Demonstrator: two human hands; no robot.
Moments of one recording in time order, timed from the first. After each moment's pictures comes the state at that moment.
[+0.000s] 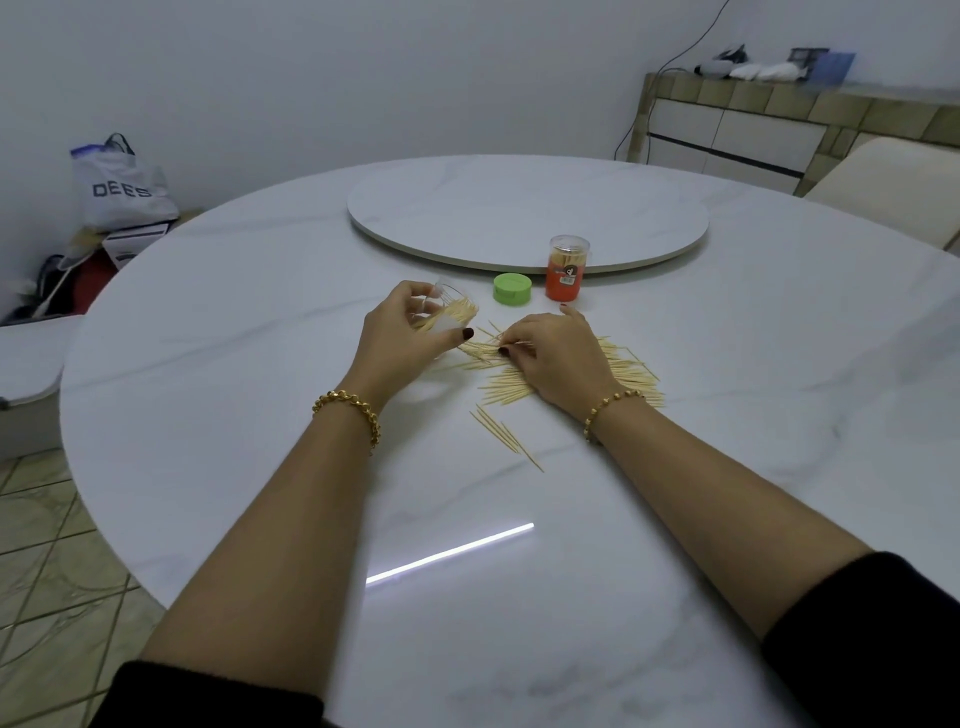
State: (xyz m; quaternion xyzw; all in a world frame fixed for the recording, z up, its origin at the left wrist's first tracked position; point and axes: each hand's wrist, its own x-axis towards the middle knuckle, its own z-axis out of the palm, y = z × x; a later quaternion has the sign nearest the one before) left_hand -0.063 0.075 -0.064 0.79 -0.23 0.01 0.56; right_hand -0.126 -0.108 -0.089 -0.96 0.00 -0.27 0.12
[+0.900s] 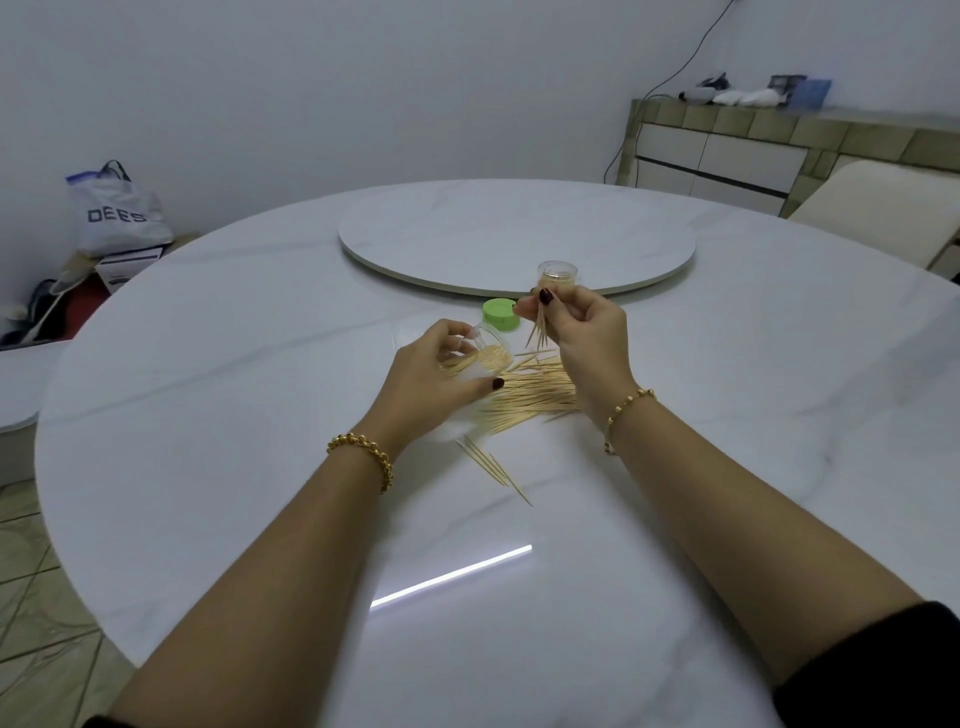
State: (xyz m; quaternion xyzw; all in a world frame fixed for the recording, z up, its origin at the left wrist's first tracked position) left_hand -0.080 0.053 -0.068 0.80 -0.32 -0.01 0.51; right_hand -0.141 -0.106 -0.043 -0.63 0.09 -0.33 0.69
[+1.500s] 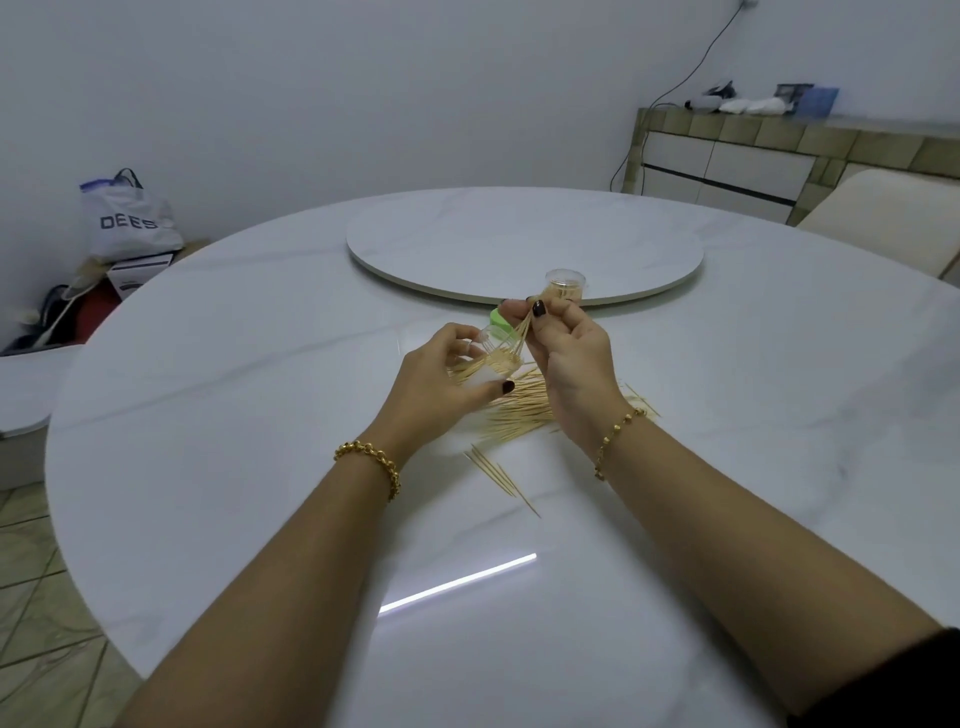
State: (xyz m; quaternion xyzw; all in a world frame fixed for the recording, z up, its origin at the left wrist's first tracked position) left_hand -0.080 0.053 -0.066 0.79 -0.32 0.00 0.52; right_hand -0.136 -0.083 -0.046 -0.52 0.07 -0.28 0.80
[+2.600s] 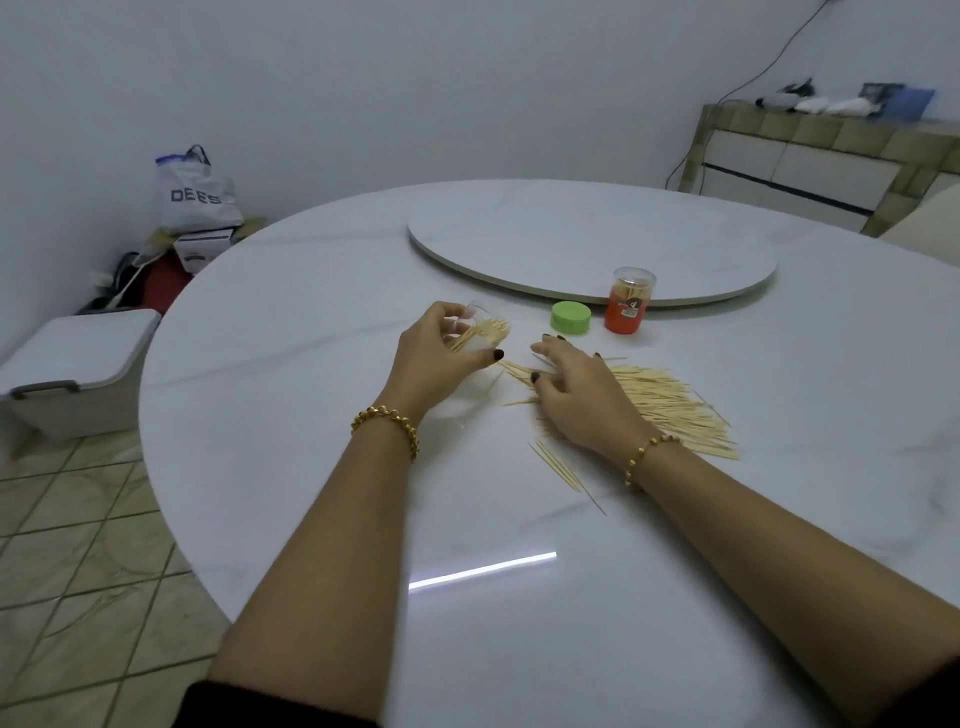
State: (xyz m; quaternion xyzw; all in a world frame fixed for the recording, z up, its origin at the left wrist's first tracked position) left_hand -0.043 0.096 -0.066 0.80 -0.20 0.01 0.57; right_hand -0.122 -0.069 -0.081 -0.95 0.05 -0.16 0.27
